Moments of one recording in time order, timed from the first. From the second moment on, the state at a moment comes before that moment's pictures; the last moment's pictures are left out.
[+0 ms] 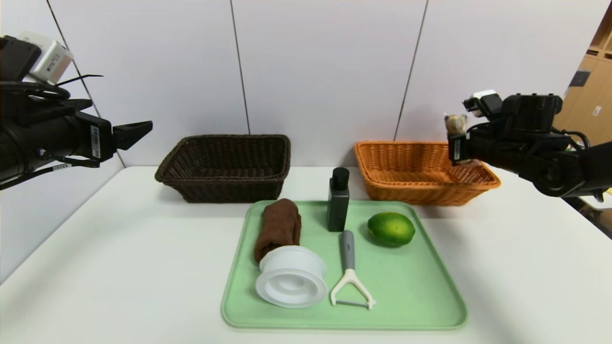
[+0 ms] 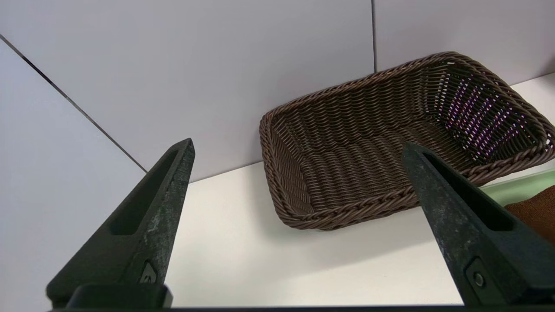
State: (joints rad) left arm -0.03 1.35 -0.92 -0.40 -0.07 0.28; right arm 0.02 2.02 -1.23 -0.56 -0.01 -0.21
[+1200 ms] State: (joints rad) left arm -0.03 1.36 -0.90 -0.40 -0.07 0.28; right arm 0.01 2.04 -1.24 -0.65 -0.01 -0.19
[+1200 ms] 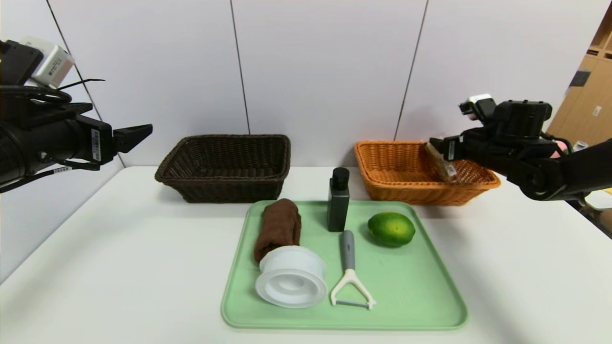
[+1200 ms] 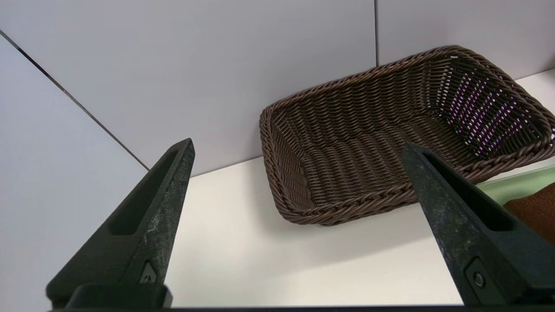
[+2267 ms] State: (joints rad) left arm -0.03 1.28 -0.86 -0.40 -0.08 0.25; right arm 0.36 1.62 -1.53 0.79 0.33 -0.73
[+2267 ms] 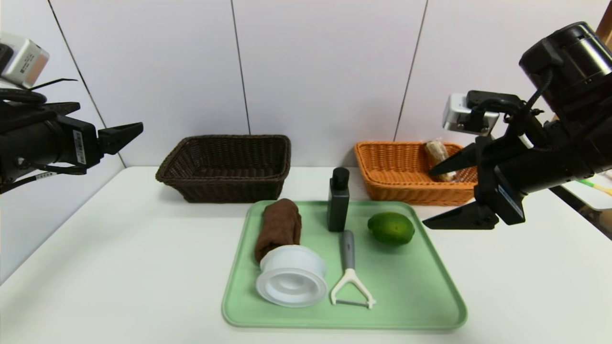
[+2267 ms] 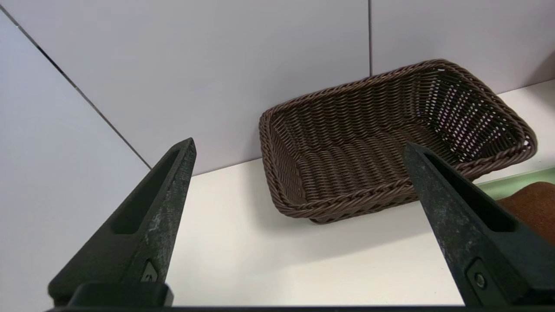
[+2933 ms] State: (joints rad) left arm -0.03 1.24 -0.81 -0.40 -0.09 0.25; right arm 0.39 1.81 -1.57 0.80 0.26 -0.77
